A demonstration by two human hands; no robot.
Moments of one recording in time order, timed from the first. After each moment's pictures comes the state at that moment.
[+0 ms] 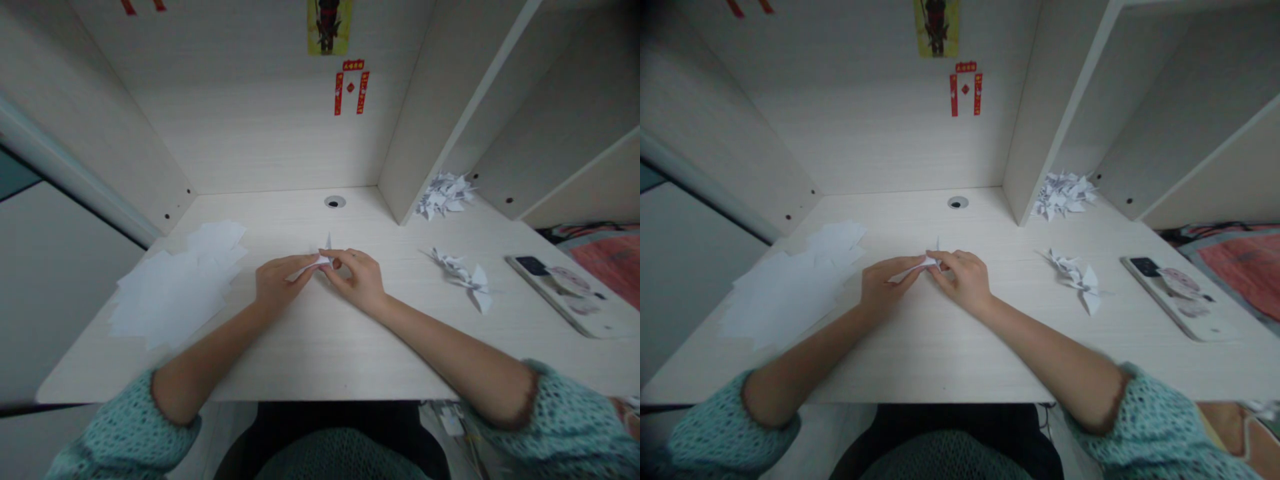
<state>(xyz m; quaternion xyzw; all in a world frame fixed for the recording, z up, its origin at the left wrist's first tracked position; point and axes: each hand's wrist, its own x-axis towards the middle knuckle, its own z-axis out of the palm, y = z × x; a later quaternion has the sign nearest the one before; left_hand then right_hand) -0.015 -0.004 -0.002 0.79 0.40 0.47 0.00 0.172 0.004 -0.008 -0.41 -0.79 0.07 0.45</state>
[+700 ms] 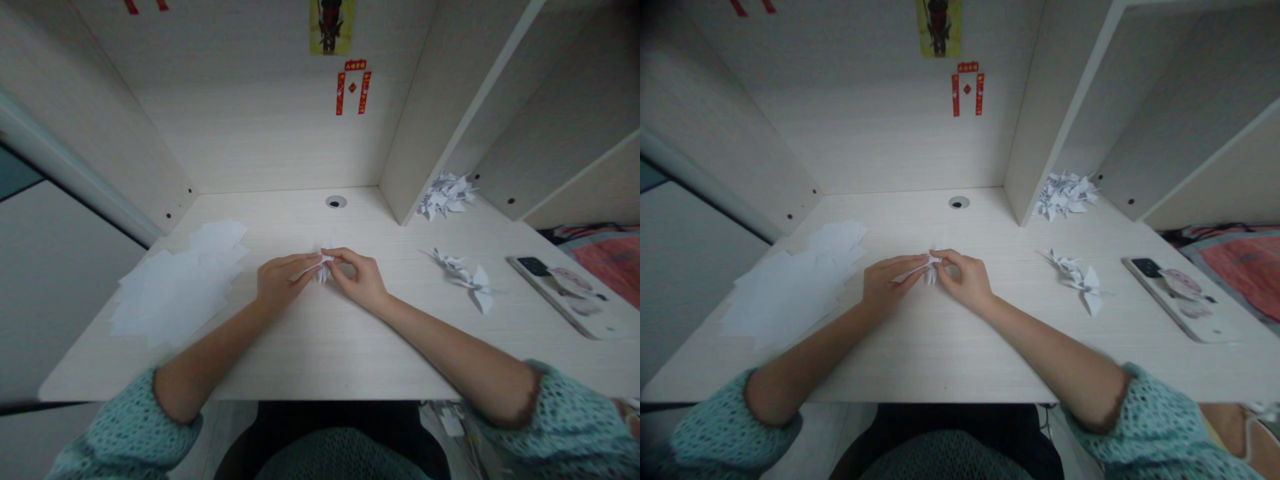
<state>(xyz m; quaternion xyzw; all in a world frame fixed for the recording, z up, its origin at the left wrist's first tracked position) -0.018 -0.002 -0.002 0.81 0.37 0.45 -0.01 0.173 0.005 -0.012 -0.41 -0.75 0.21 0.46</state>
